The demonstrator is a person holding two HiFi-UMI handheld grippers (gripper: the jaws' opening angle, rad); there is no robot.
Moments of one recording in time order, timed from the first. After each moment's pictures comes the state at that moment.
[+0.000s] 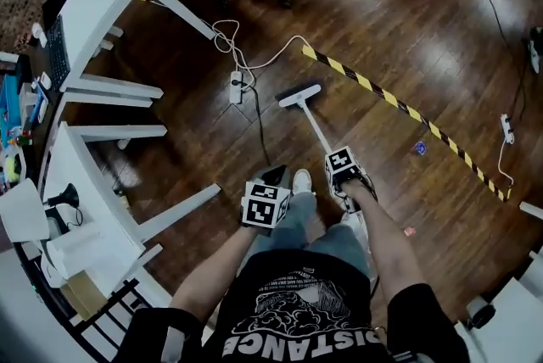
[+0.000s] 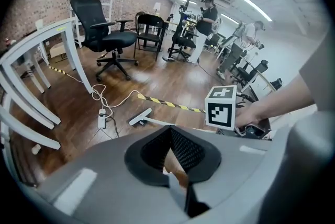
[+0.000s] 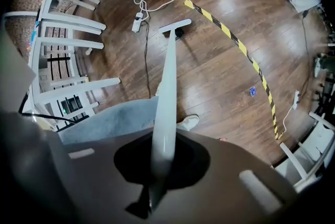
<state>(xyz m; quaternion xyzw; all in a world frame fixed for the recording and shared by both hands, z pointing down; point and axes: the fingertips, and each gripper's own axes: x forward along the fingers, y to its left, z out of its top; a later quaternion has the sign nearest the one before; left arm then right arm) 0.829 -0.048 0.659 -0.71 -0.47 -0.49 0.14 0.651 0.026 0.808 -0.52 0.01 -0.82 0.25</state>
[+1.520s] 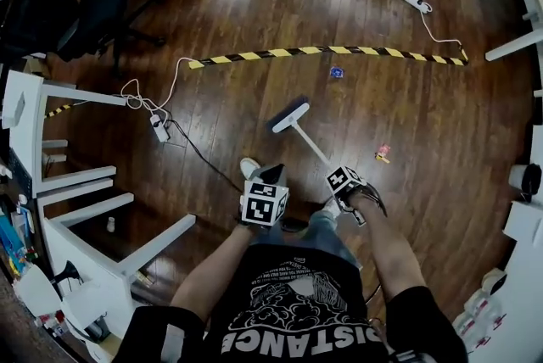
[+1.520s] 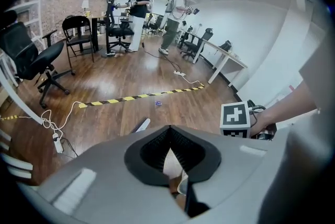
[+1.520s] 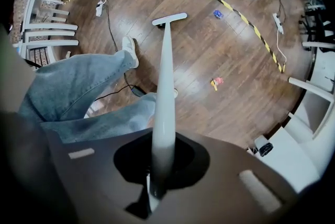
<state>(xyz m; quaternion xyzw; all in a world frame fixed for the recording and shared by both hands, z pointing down) 0.491 0.035 0.649 -0.55 -0.67 -0.43 0.26 0.226 -0.022 0.788 -0.45 -0.11 -0.82 0.34</state>
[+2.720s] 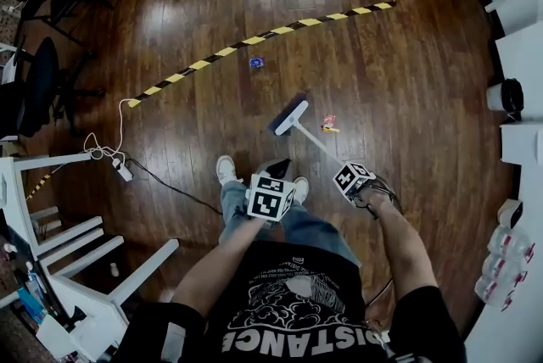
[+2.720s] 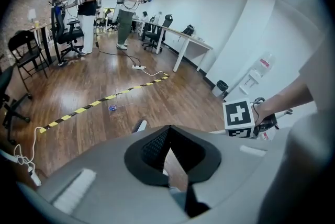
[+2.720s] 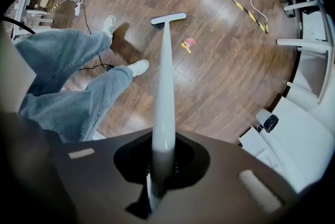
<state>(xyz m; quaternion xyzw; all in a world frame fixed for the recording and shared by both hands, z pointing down) 0.192 0.074 0.659 -0.41 -0.77 -0.37 0.31 -0.072 -0.048 0.781 -0.43 -0.17 -0.81 0.37</state>
